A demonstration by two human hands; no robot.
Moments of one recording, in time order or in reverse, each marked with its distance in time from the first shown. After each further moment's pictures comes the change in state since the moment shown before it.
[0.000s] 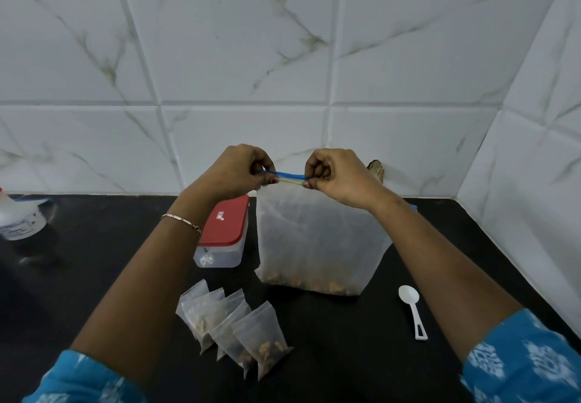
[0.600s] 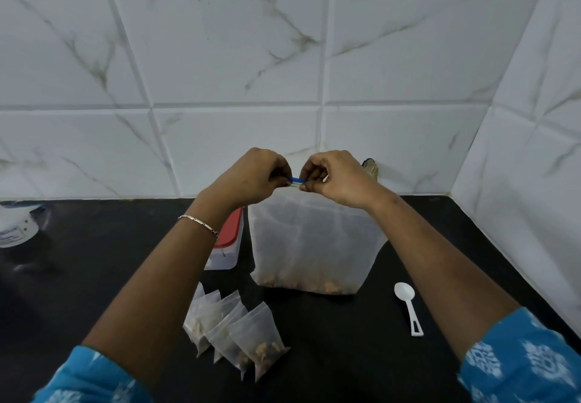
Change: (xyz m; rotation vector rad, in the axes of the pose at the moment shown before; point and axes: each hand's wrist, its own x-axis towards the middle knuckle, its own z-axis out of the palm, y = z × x) left_hand 0.006 0.029 0.018 0.175 -0.045 0.162; right_hand -0.006 -0.001 -0.006 -0.047 -0.028 0.030
